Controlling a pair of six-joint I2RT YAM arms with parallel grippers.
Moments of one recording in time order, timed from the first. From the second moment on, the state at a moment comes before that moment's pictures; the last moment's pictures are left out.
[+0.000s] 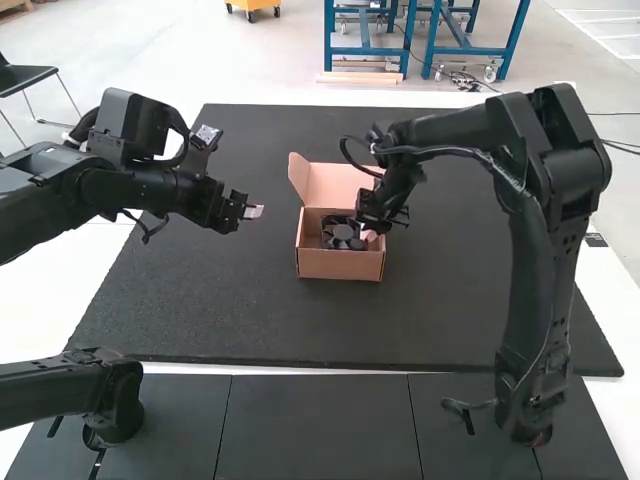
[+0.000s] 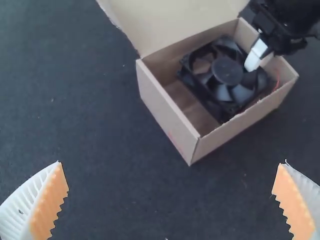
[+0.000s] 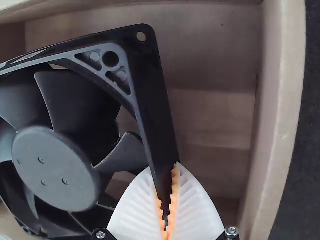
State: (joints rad) left arm -0.40 0.89 0.85 -0.61 0.18 0.10; right arm 0.46 1.96 1.39 -0.82 -0.24 0.49
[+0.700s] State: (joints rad) left arm -0.40 0.89 0.85 -0.58 0.18 0.07; right arm 0.46 2.02 1.53 -0.91 -0.27 0.42
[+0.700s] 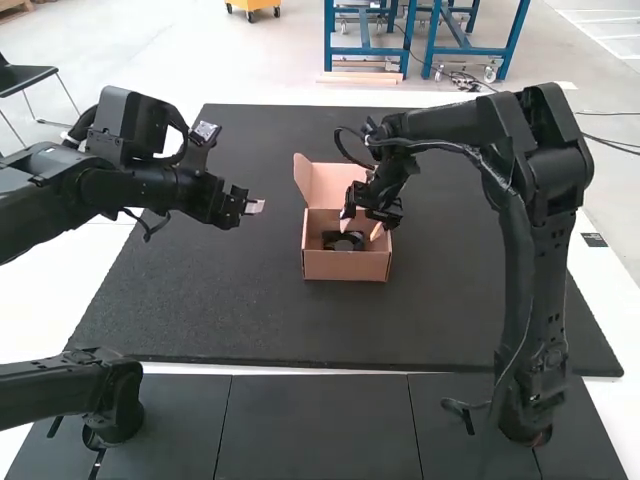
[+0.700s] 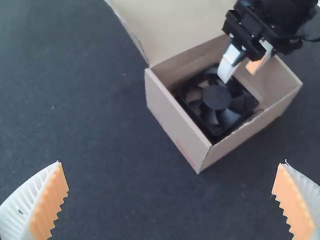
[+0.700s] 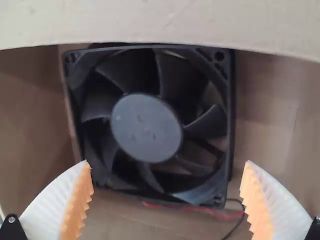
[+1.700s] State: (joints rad) left arm -0.40 1.25 1.06 -0.52 0.09 0.03; right arm 0.40 1.50 1.33 -0.82 -0.13 0.02
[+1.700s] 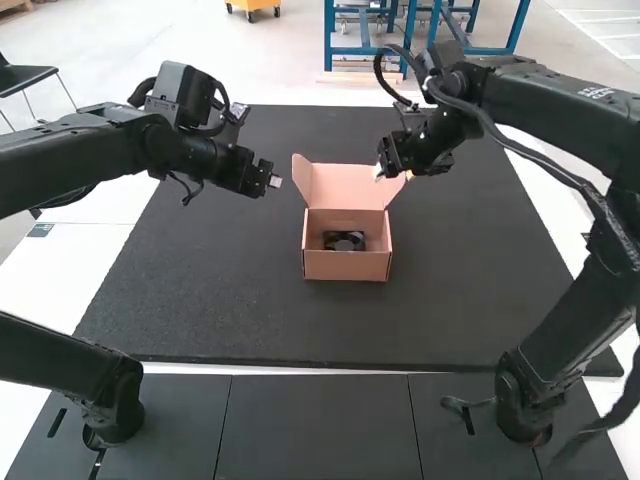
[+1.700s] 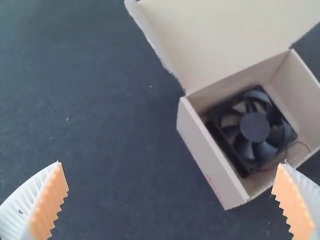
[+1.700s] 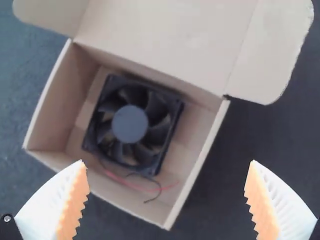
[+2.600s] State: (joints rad) left arm -0.30 1.46 1.12 -0.37 -0.04 0.02; right arm 0.37 1.50 1.14 -0.44 0.02 0.06
